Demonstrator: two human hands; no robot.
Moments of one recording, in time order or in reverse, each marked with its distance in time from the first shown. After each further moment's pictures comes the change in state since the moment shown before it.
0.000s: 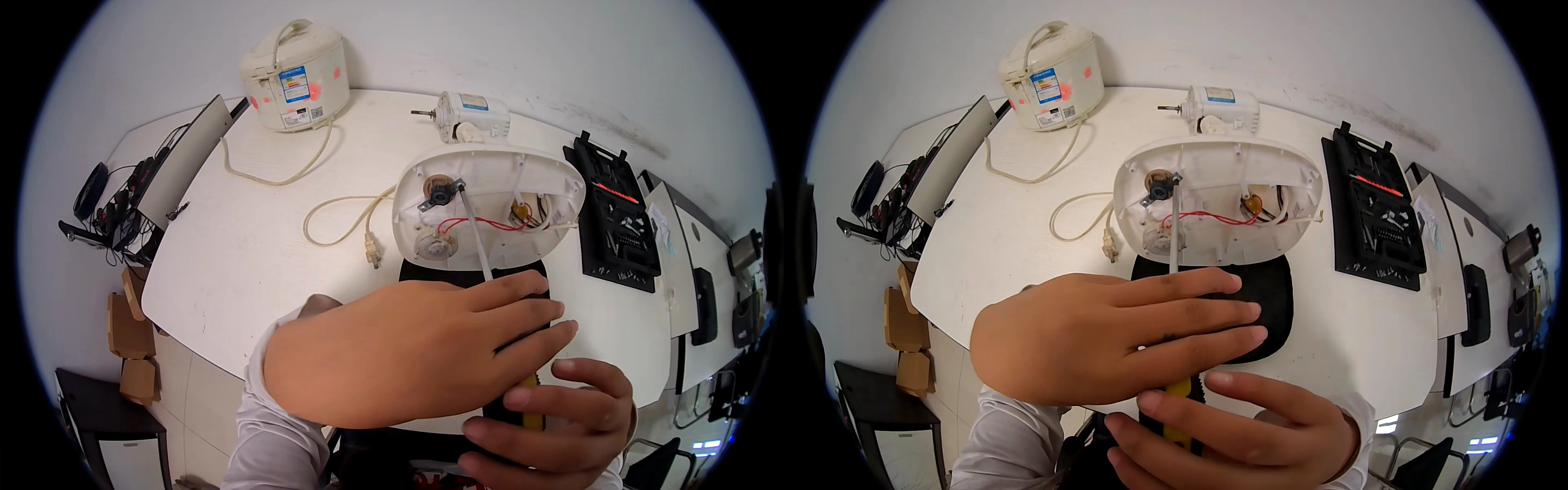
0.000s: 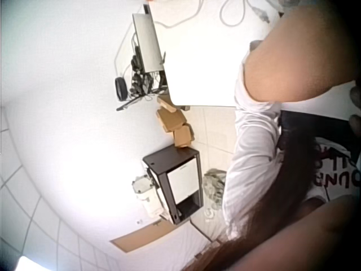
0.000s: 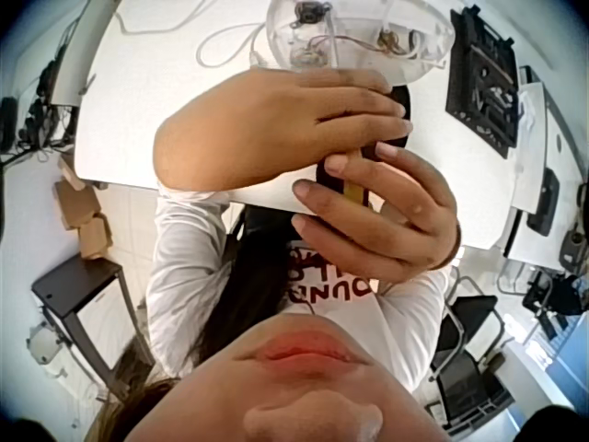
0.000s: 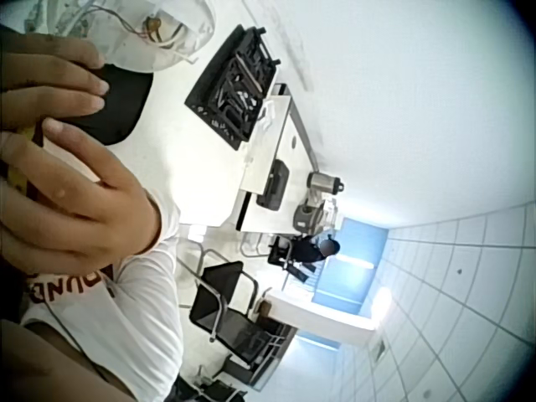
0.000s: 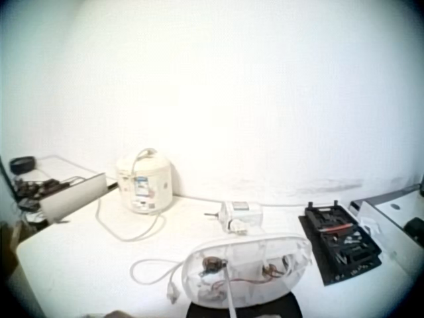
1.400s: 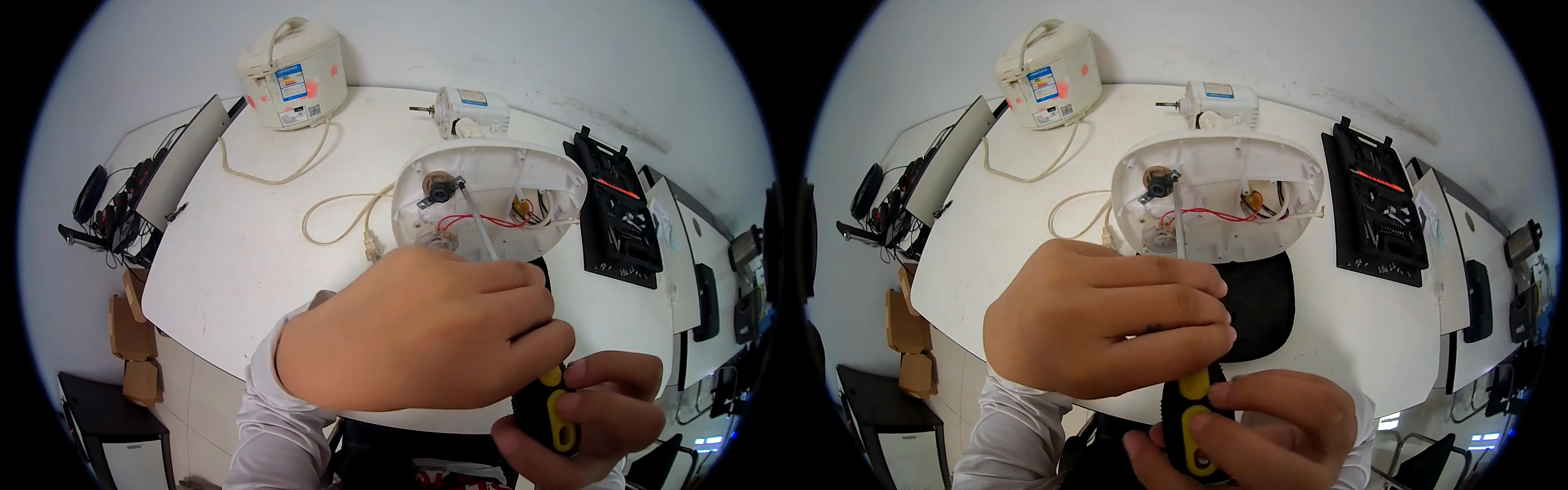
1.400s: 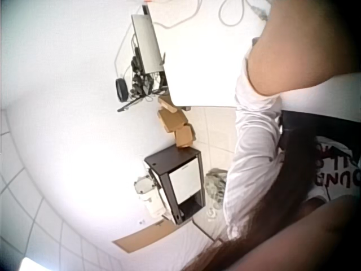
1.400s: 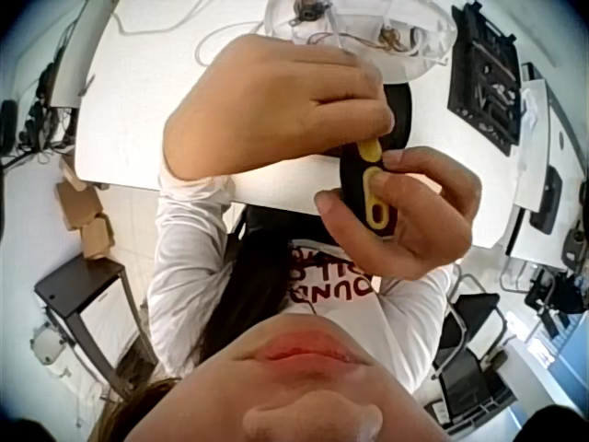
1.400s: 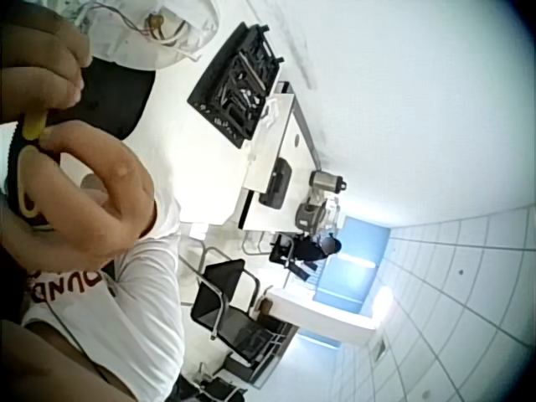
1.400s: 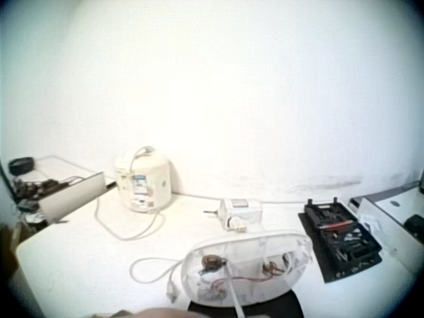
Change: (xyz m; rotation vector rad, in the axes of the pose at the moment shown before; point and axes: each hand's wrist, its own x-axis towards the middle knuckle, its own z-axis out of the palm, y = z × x) left_hand 0.011 -0.007 -0.016 0.044 -0.055 0.053; right_hand -0.014 -0.004 0.020 -0.090 0.319 0.130
